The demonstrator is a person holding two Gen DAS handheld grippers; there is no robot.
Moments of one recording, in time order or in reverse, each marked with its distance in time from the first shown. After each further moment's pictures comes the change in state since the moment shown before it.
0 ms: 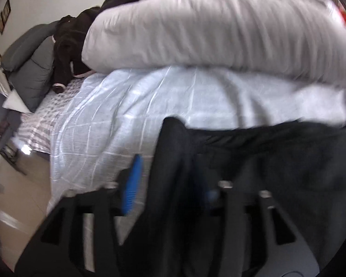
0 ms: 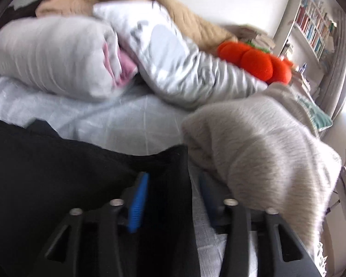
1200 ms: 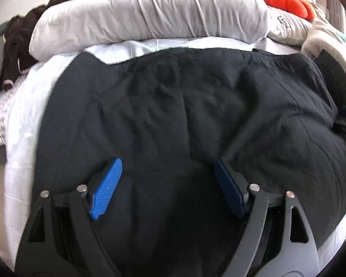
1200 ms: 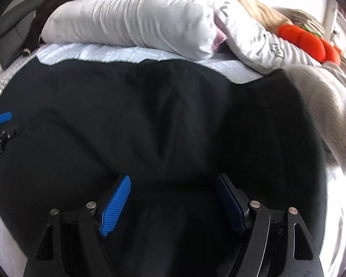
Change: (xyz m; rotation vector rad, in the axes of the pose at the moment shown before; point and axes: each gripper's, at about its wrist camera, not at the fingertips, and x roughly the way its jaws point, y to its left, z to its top) left arm -0.079 -0.048 -0.102 0.176 0.076 -0.334; right arm -0.073 0.076 -0.079 -0.062 0.164 0.355
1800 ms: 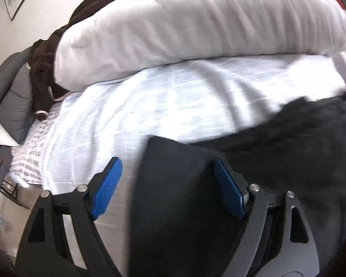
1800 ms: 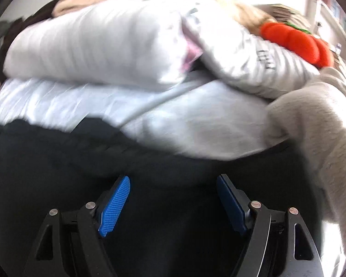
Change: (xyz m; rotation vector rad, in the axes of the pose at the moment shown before) left arm 0.104 0.096 0.096 0.045 -0.050 0.334; right arm 0.078 -0.057 0.111 0.136 -0.067 -0.114
